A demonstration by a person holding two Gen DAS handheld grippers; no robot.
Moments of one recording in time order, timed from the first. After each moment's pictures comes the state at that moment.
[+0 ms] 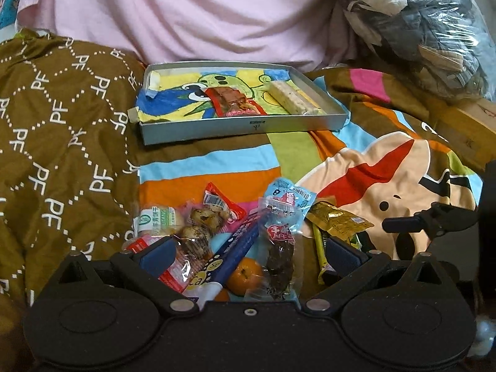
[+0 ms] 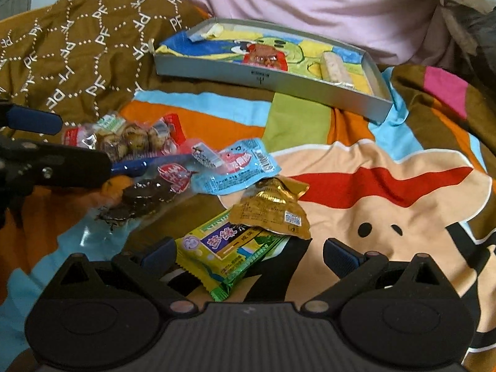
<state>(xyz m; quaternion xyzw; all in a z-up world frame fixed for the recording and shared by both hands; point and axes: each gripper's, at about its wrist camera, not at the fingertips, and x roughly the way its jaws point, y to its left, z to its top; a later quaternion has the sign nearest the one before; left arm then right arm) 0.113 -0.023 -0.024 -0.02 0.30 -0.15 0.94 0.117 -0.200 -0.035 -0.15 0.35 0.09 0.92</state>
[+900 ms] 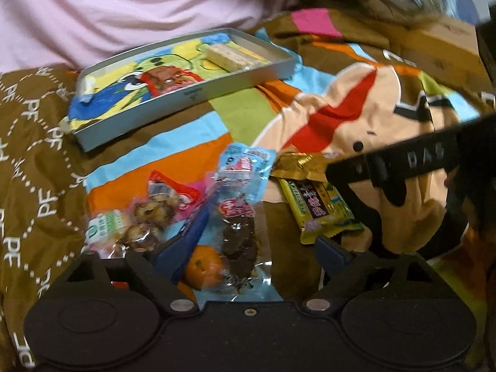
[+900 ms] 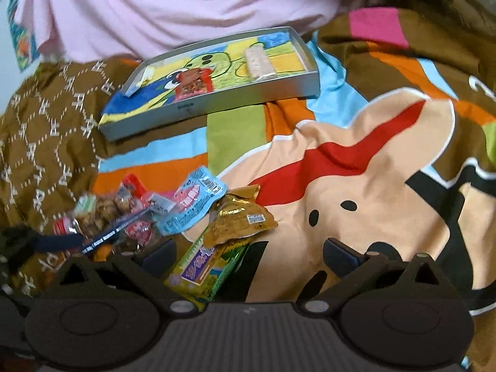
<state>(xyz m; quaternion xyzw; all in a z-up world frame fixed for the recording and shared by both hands) 0.125 -0.077 -0.046 0.11 0.33 -0.22 0.91 0.131 -0.273 -0.006 0.06 0.36 0.06 0.93</state>
